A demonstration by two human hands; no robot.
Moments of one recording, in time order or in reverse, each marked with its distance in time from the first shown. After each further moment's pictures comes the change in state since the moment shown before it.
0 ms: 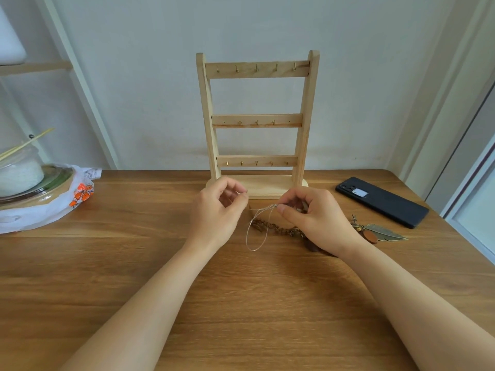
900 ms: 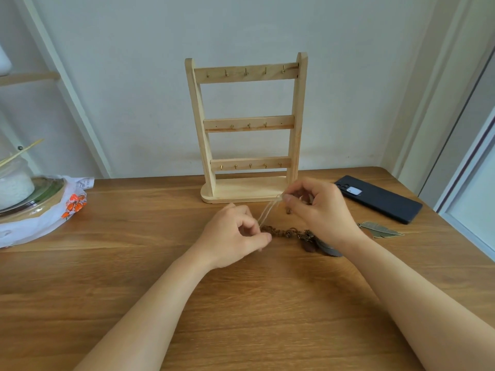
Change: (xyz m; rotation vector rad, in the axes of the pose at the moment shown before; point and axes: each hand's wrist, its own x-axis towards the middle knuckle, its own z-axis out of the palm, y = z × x) left_hand -0.008 0.001 0.004 0.246 -0.554 0.024; right_hand 0.004 0.000 -0.007 0.004 0.161 0.018
